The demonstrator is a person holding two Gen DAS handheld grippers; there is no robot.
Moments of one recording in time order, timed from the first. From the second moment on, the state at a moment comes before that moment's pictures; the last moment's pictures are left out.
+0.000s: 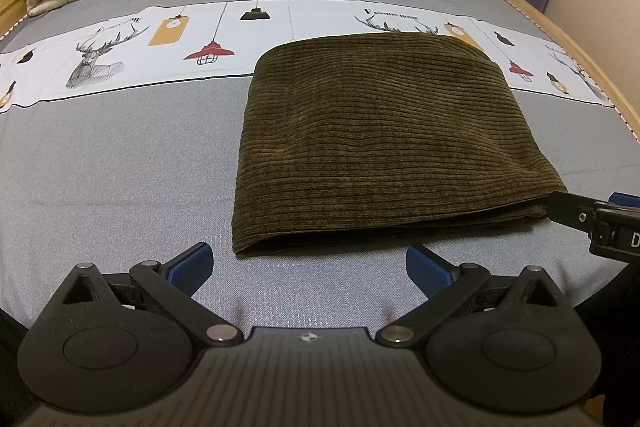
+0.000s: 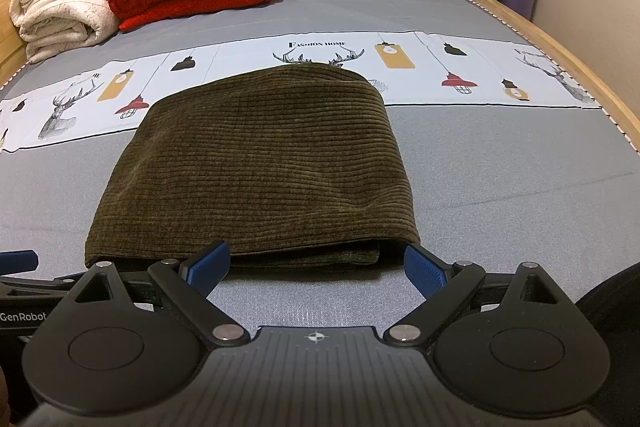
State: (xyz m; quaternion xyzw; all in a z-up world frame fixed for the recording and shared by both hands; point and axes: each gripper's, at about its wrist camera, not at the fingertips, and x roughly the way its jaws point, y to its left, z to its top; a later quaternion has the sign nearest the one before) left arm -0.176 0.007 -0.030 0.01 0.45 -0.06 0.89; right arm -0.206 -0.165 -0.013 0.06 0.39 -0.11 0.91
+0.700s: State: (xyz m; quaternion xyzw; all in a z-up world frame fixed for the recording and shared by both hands) left arm -0.178 0.005 -0.030 0.02 0.45 -0.07 0.89; right arm -0.207 -0.165 -0.015 0.06 0.39 -0.10 0.91
